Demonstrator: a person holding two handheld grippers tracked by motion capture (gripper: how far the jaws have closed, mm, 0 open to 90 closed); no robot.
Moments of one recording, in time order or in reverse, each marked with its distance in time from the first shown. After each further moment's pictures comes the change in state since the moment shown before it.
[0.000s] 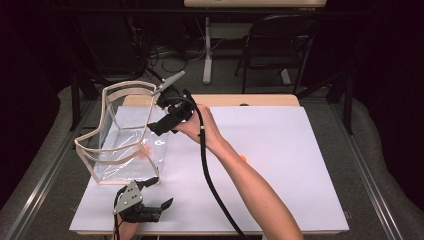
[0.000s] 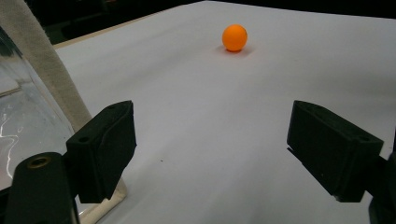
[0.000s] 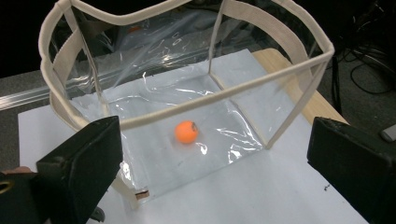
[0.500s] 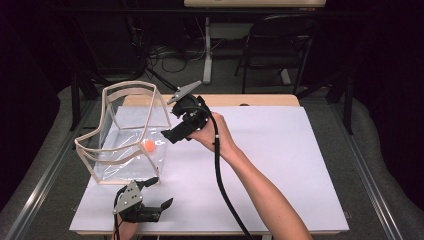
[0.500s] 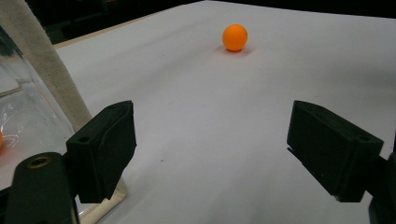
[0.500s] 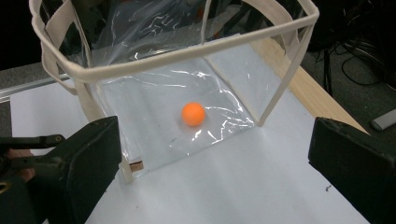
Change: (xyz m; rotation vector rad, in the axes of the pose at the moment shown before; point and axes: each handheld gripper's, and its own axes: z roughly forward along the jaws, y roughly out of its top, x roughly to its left) left arm 0.001 0.000 0.000 -0.003 -0.007 0.000; right arm -0.004 -0.034 -0.017 0.007 -0.023 0.006
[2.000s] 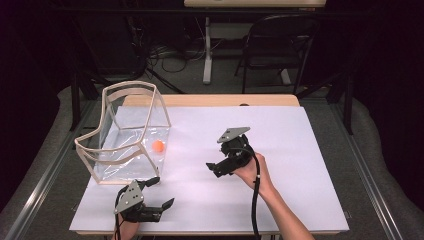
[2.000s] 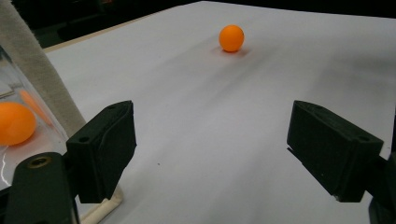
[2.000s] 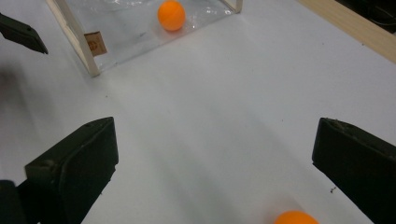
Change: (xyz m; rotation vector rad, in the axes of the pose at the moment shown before) left arm -0.001 0.001 0.004 0.005 -0.016 0.010; right arm -0.008 -0.154 -0.021 0.064 -0.083 0.132
